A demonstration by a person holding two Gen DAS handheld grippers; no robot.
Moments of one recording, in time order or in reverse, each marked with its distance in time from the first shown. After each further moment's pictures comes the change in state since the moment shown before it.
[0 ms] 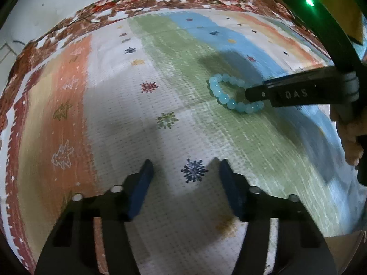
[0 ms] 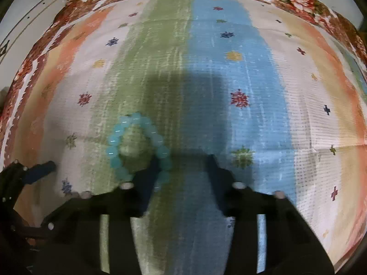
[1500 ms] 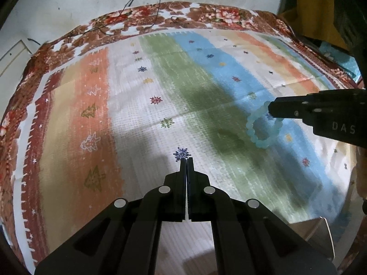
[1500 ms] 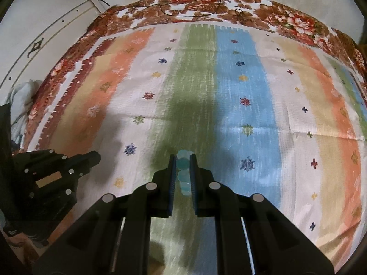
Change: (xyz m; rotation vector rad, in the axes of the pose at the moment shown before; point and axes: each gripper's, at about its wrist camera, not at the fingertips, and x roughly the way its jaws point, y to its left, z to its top) left arm -0.079 -0.015 -0.014 -0.065 -0.076 0.012; right arm -0.109 0.034 -0.055 -0.053 -0.134 0.081
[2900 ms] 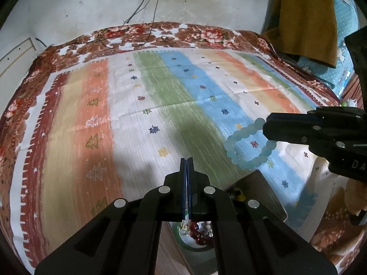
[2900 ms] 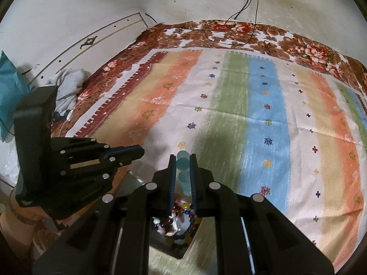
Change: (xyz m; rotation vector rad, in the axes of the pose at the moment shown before) left arm -0.091 -0.033 -0.068 -0.043 -0.119 -0.079; right arm -0.115 0.055 -0.096 -0.148 -0.156 0.151
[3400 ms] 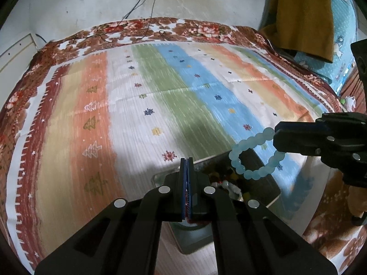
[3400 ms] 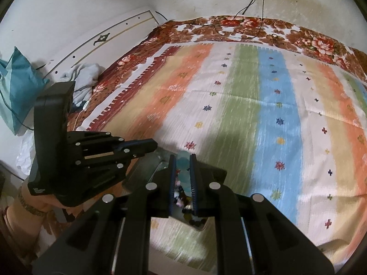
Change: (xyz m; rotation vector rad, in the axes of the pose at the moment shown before) left arm -0.010 -0.010 -0.032 0.001 0.020 -0.010; right arm -0.016 0.014 -0.039 0.009 0.013 0.075
